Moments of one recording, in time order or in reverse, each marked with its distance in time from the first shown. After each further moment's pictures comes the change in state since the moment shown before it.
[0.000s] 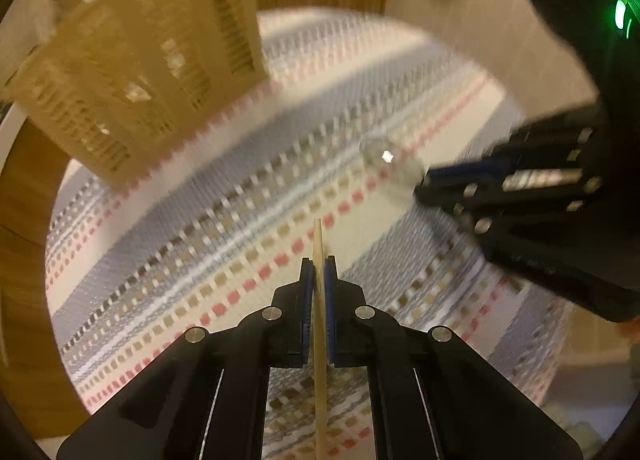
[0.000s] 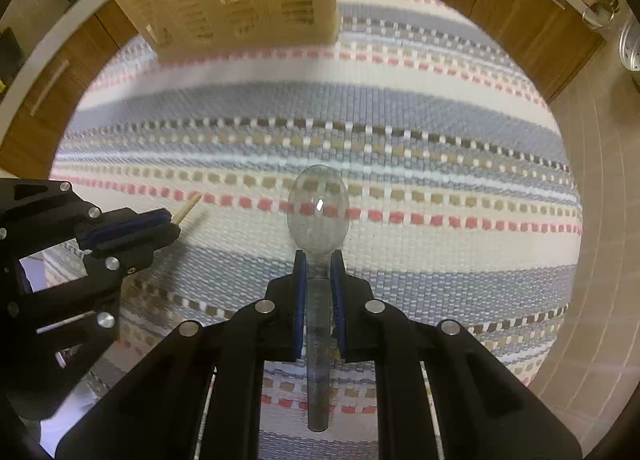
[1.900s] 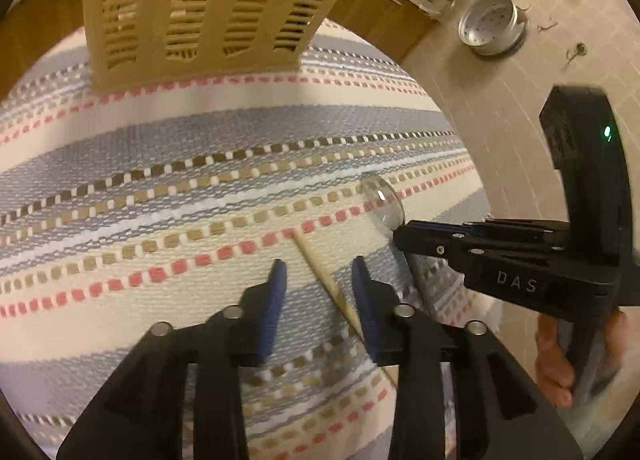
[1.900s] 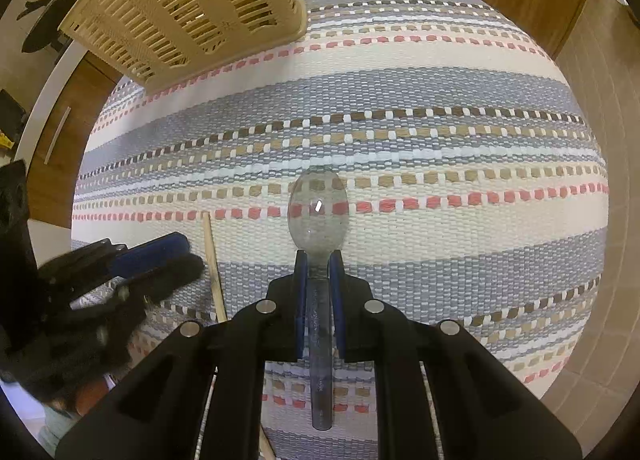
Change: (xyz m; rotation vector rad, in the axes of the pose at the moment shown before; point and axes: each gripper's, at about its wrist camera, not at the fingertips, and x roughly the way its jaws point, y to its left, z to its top) left arm 0.022 0.043 -0.021 -0.381 -0.076 -0.218; right arm 0.022 -0.035 0.007 0.162 0.085 0.102
